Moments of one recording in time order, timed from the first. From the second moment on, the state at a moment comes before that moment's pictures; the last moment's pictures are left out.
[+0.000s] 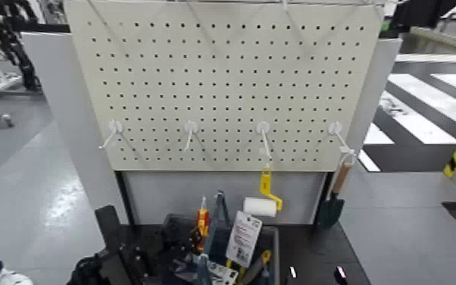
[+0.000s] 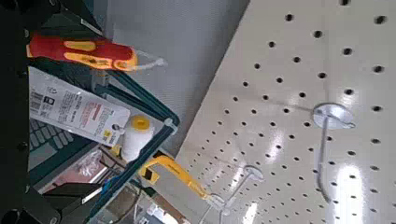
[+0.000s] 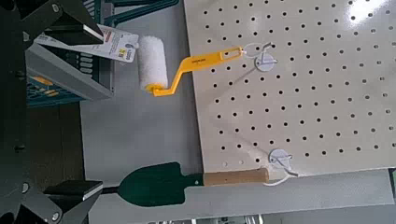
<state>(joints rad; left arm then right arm) -0.03 0.21 -0.11 -1.53 0.65 0.34 -0.64 0.40 -0.12 0.23 -1.68 -0.14 -0.33 -0.15</state>
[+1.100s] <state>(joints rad) 0.34 0.09 -0.03 -1.79 0.18 -0.11 -0.19 0.41 -0.11 0.22 -1.69 -0.14 -0.33 -0.13</state>
